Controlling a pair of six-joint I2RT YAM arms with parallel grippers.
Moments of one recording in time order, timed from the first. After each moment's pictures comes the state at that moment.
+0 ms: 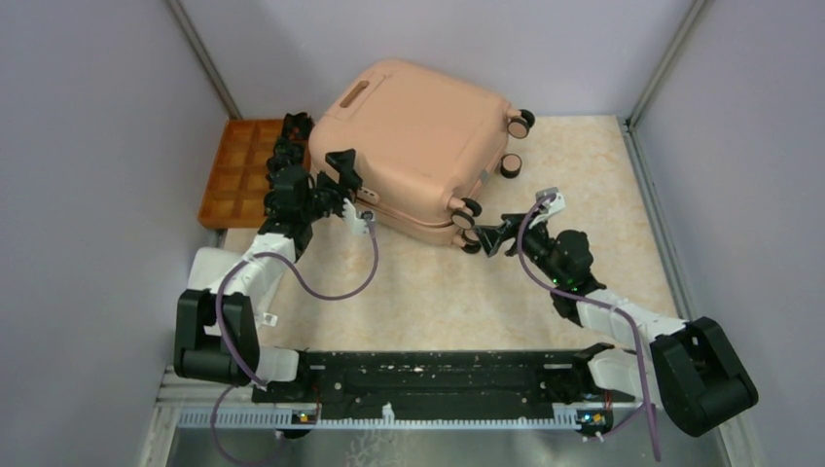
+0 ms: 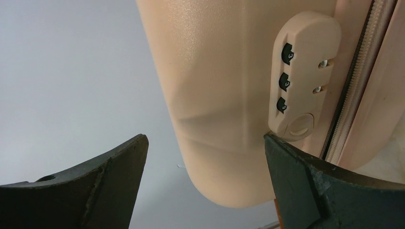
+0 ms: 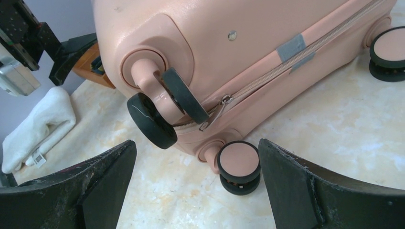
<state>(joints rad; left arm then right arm) -0.14 1.36 0.82 0.21 0.56 1.84 0.42 1.12 0.32 0.81 -0.21 0.39</state>
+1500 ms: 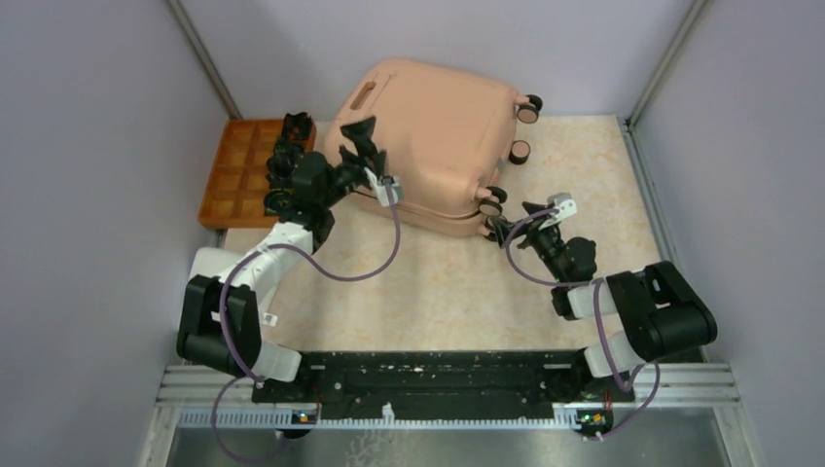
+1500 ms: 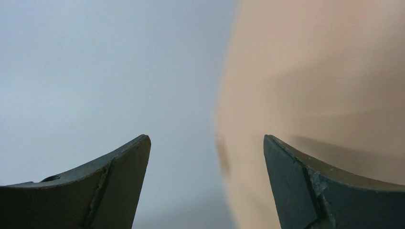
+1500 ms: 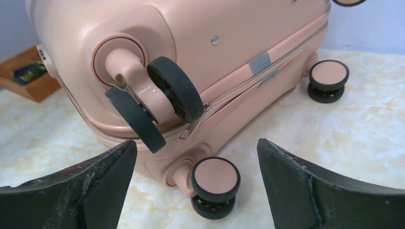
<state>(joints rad) -0.29 1.41 0.86 0.45 0.53 1.33 0.29 1.46 0.25 1.33 -0.22 0.14</state>
